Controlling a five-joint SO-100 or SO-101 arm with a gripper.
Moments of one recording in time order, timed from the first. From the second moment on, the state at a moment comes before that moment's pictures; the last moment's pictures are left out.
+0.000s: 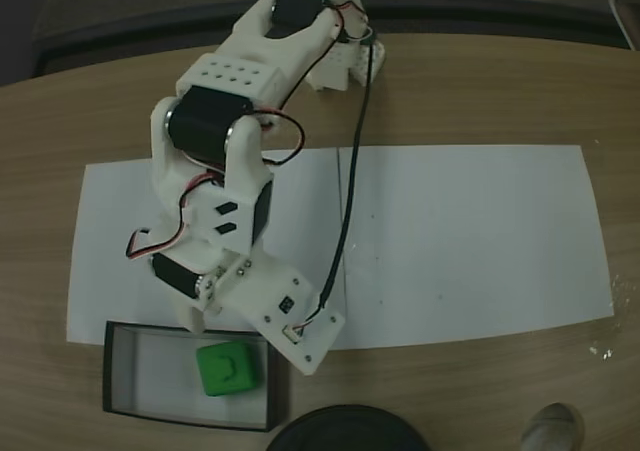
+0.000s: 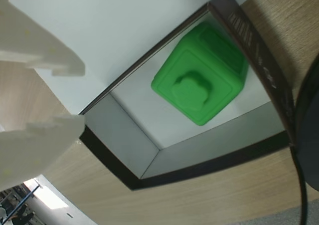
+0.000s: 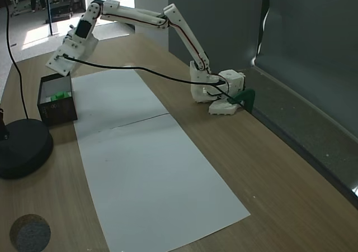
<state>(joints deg) 20.3 65.0 36.7 80.9 10.9</state>
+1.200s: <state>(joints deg) -2.5 190.6 139.5 69.3 2.8</state>
